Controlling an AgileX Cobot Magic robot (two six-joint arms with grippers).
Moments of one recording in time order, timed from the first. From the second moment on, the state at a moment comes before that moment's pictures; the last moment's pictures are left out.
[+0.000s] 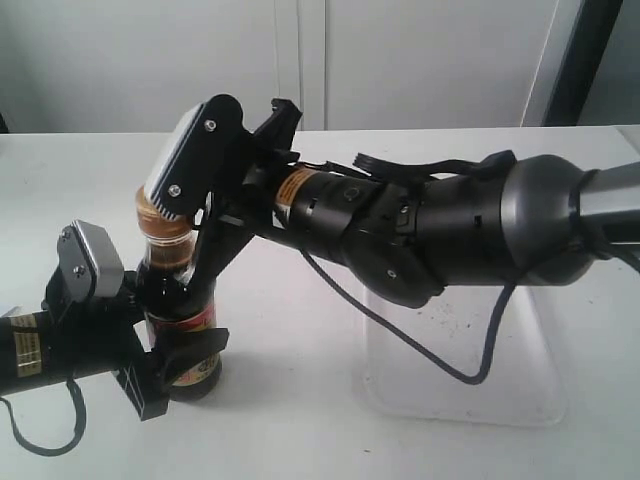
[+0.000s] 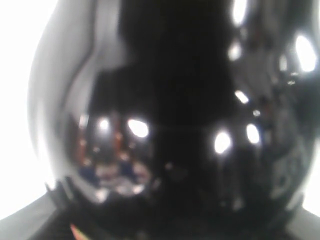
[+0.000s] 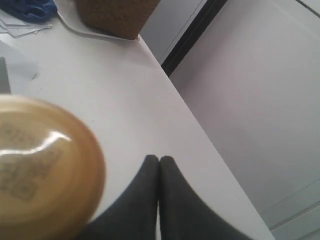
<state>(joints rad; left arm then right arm) -0.26 1.71 -0.38 0.92 -1.04 -0.26 0.81 1.77 -1.05 -0.19 -0.43 -0.40</state>
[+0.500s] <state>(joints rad) -0.26 1.71 -0.38 0.92 -1.04 -0.26 0.85 1.63 -0.97 -0.21 -0.37 -0.40</state>
